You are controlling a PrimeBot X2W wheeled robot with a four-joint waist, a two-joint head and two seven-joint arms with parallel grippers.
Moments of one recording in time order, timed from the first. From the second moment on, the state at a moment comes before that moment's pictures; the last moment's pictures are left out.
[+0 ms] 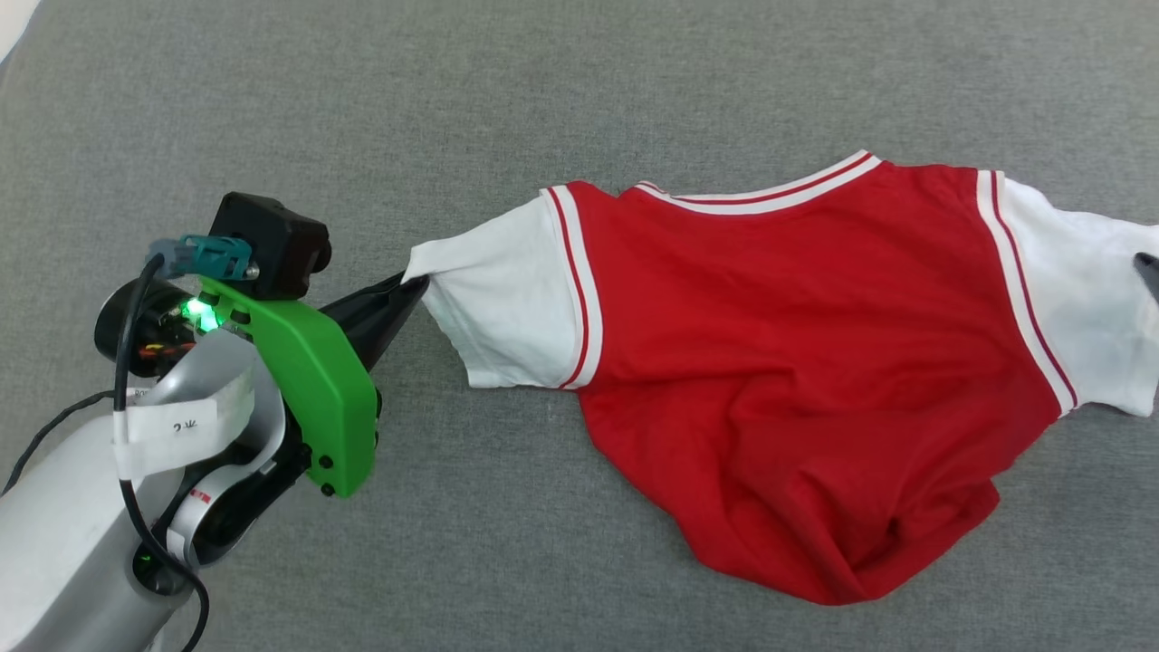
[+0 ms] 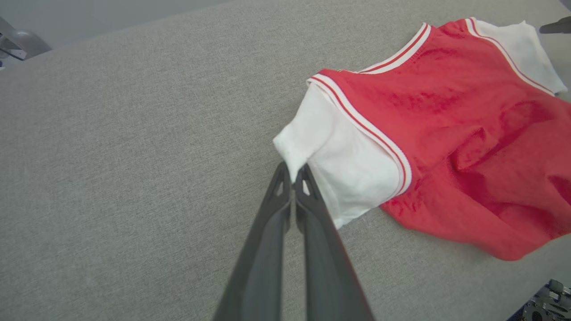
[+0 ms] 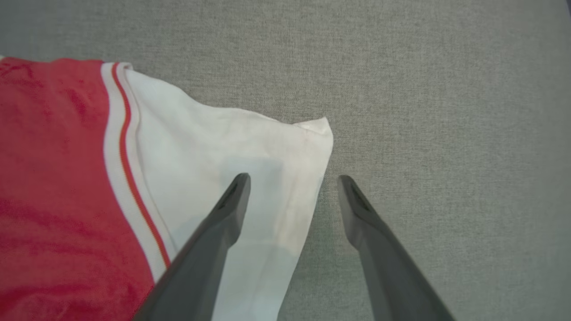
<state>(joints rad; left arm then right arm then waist) -0.53 0.76 -0.59 -0.33 -0.86 0.10 0.52 -0.50 -0.37 -0.20 0.12 0.25 0.13 0.93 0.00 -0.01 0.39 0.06</state>
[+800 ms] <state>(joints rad) -0.53 0.74 -0.61 -0.33 -0.83 0.11 0.47 -0.61 -0.42 -0.19 0.34 0.17 0.13 0.79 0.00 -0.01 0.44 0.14</state>
